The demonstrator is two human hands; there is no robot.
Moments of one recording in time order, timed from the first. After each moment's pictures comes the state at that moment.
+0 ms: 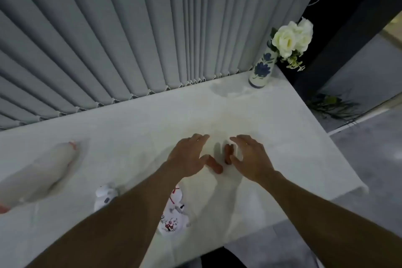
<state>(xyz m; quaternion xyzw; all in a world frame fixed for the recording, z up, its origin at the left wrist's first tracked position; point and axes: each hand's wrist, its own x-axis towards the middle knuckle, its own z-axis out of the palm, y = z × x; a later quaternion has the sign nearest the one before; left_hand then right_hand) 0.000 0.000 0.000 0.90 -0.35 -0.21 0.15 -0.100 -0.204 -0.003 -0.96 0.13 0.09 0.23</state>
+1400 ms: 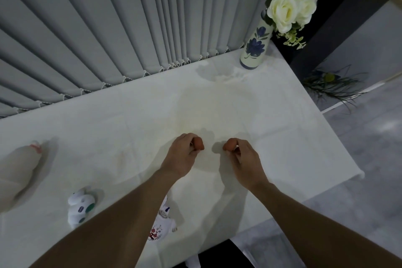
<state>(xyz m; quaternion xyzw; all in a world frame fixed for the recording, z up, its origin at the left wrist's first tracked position) -0.005 -0.025 -0.058 0.86 -0.21 -0.22 0.42 -0.127 -0.215 -0.070 -0.87 0.19 -0.02 0.45</state>
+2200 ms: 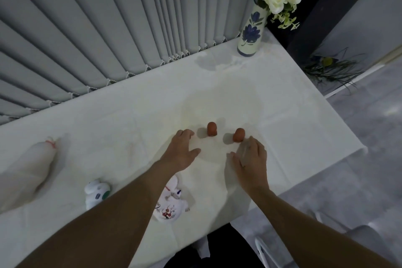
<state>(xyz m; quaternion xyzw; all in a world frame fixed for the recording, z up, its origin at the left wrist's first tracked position) -0.019 -0.005 -0.035 0.89 -0.18 -0.33 0.27 -0.174 -0.167 -0.071 -0.86 0.35 -0.04 0.36</state>
